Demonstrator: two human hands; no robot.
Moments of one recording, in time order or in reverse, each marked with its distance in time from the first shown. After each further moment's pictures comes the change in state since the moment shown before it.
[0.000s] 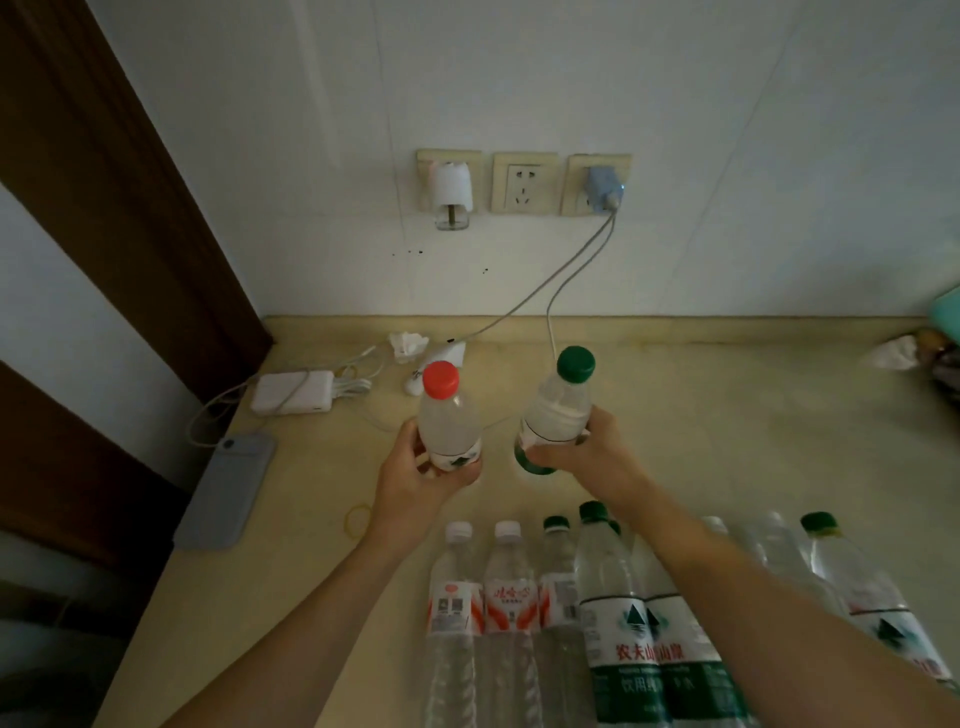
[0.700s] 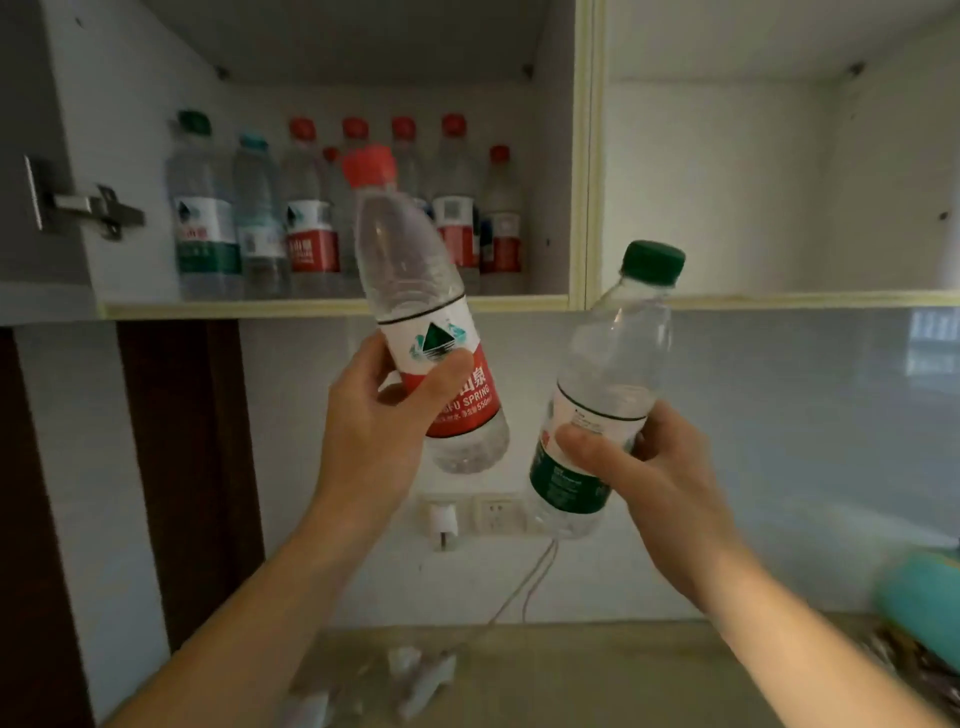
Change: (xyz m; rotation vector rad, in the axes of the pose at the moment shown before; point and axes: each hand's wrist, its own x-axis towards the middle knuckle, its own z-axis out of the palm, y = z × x) left_hand -0.080 0.435 -0.010 -0.189 0.081 0.814; right_hand -0.155 -0.329 -0.115 0.225 0.187 -0.837
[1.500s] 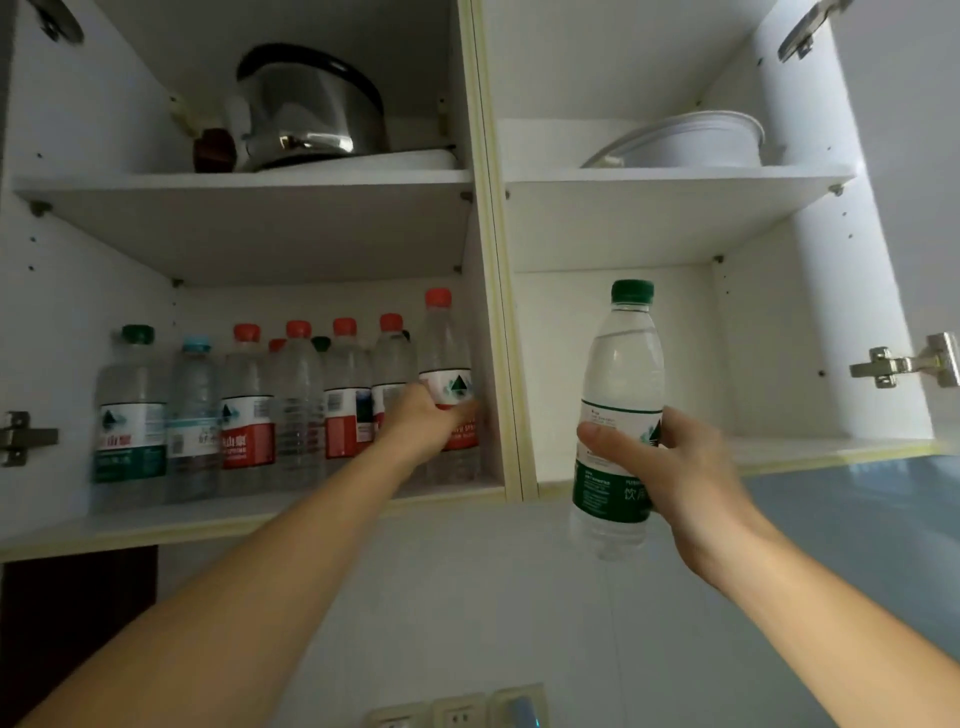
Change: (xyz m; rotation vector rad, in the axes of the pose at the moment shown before) left_hand 0.215 0.017 0.099 0.511 -0.166 -0.097; right_hand 0.121 -0.072 -0.075 -0.038 0.263 -0.052
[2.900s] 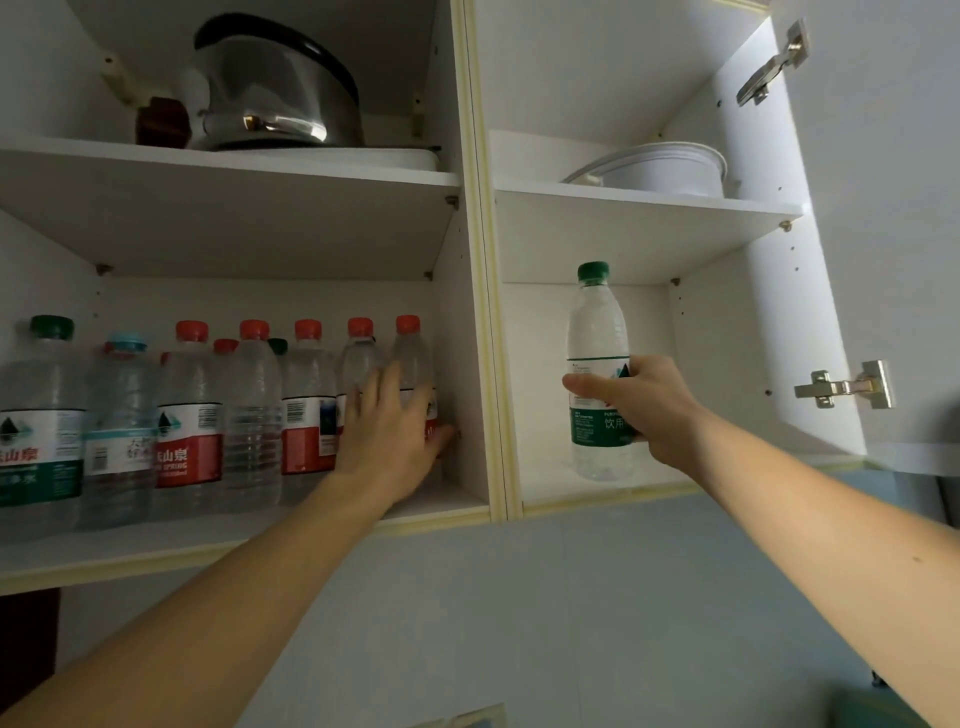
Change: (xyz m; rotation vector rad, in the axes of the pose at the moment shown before) left_hand 0.016 -0.028 -0.001 0.803 0.143 0.503; right_hand 0.092 -0.029 0.000 -0.259 0.042 0.074
